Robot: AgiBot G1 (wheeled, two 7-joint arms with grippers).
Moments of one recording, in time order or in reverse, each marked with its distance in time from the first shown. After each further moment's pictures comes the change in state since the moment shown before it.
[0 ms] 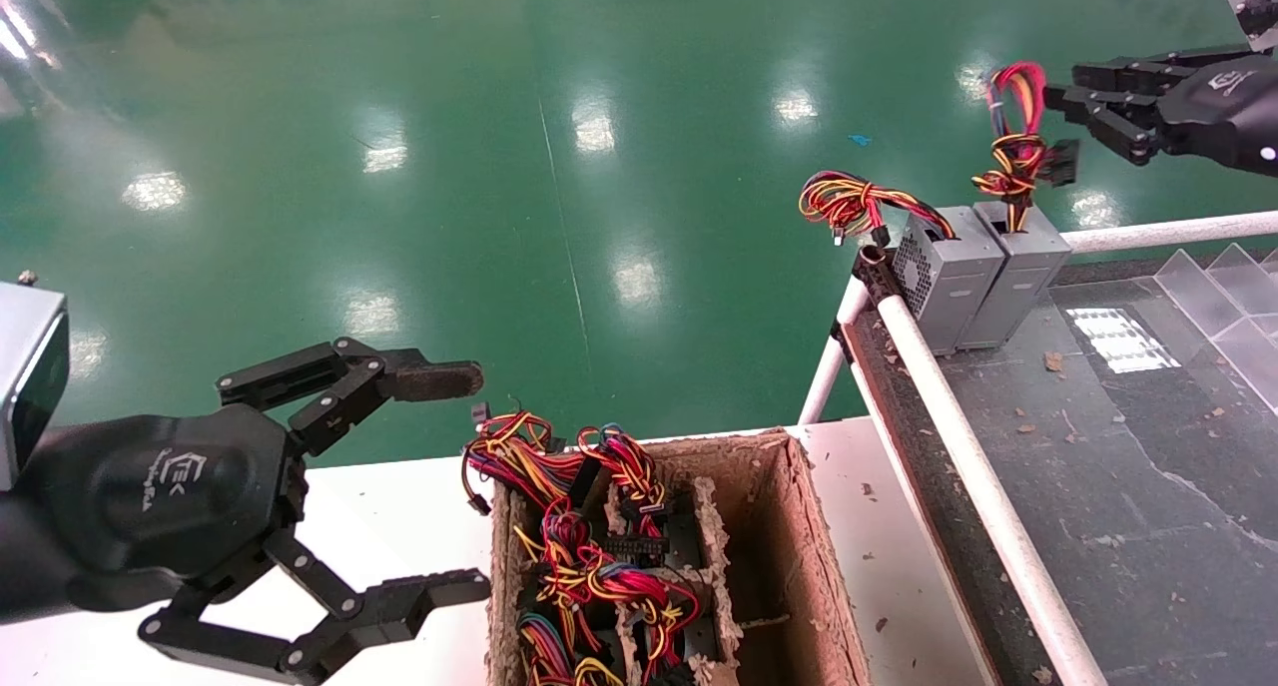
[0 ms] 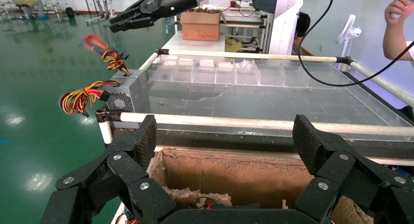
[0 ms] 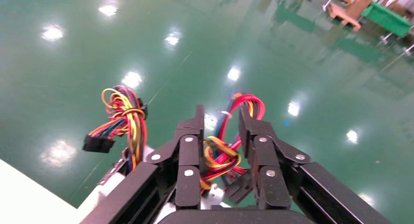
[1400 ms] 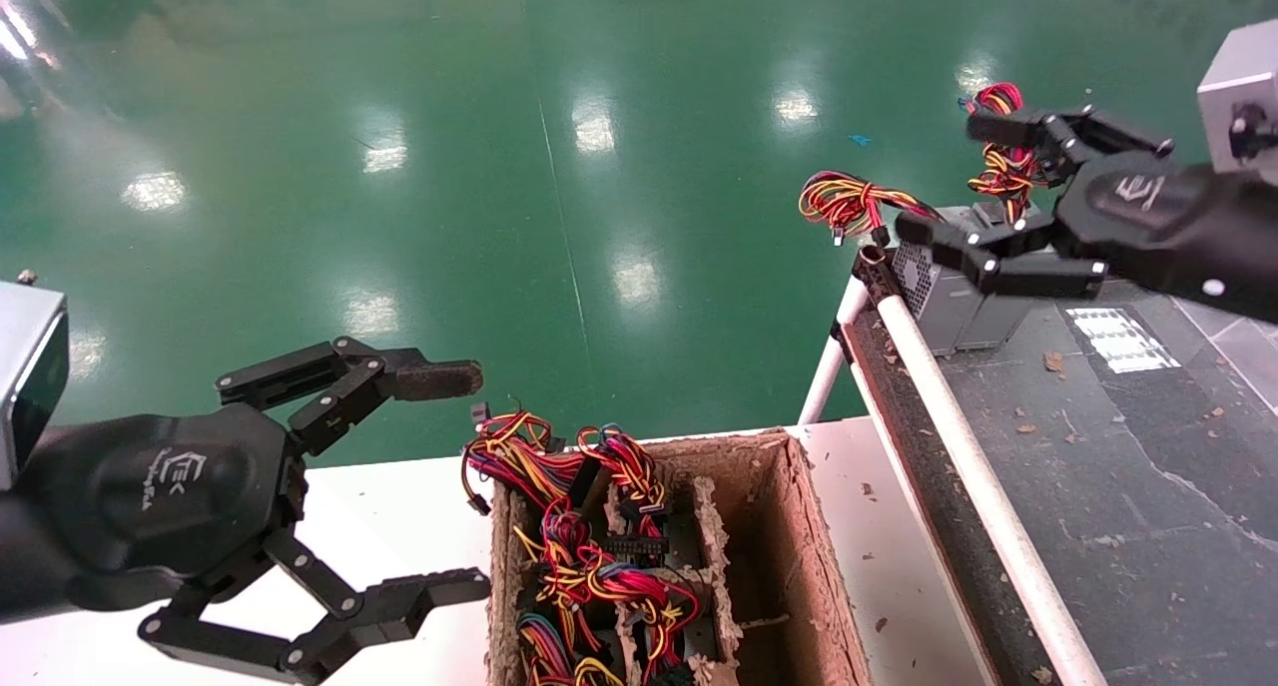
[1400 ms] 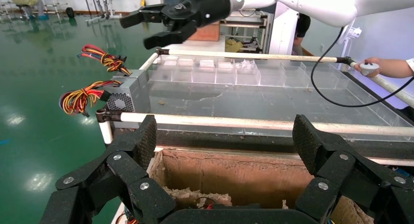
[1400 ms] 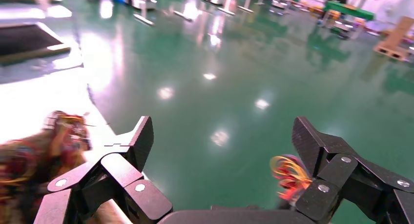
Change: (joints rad) left arm 0.000 0.000 0.000 0.000 0.000 0.000 0.000; right arm -0.472 0.147 0.061 0.652 0.411 -0.250 0.236
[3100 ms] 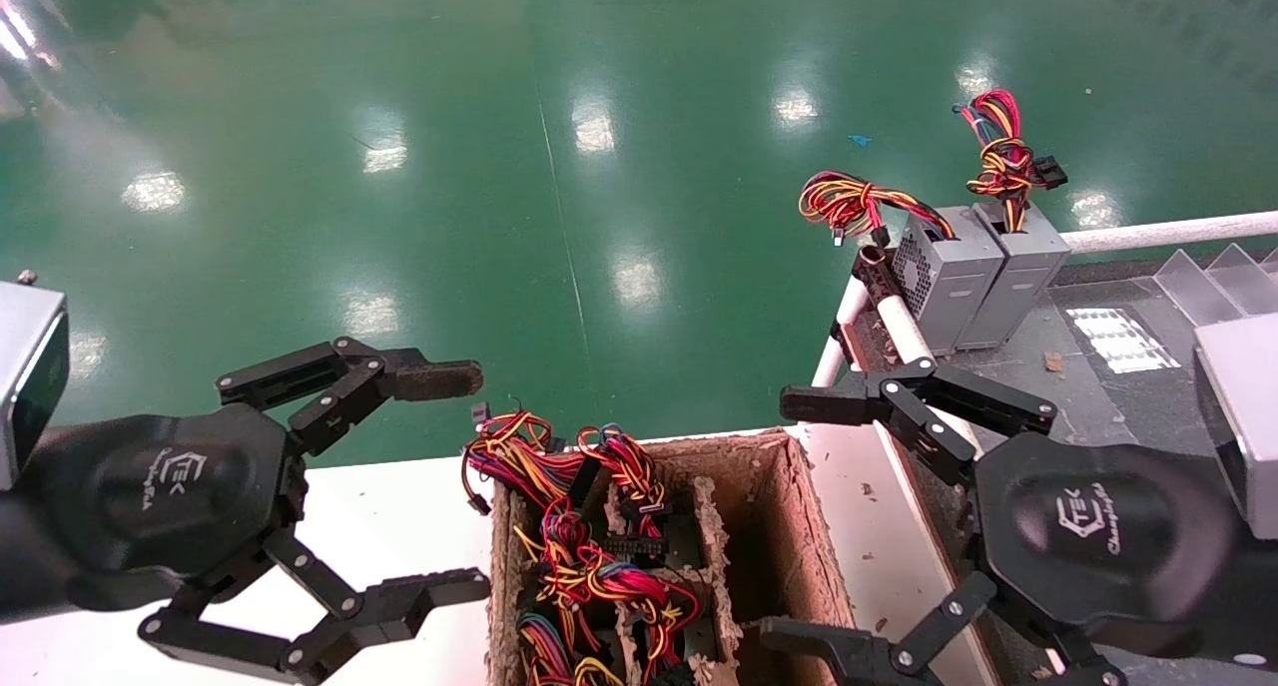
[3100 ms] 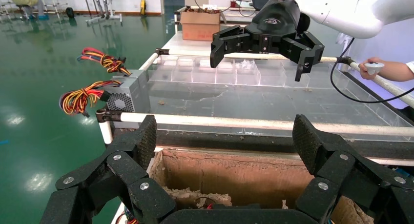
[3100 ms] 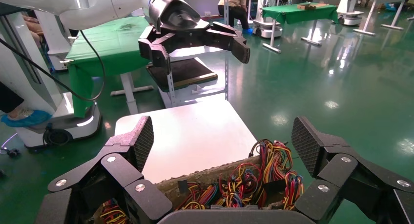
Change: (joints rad) left arm 0.000 0.000 0.000 0.000 0.000 0.000 0.000; right arm -0.365 0.105 0.041 0.512 0.301 -0.155 0.195
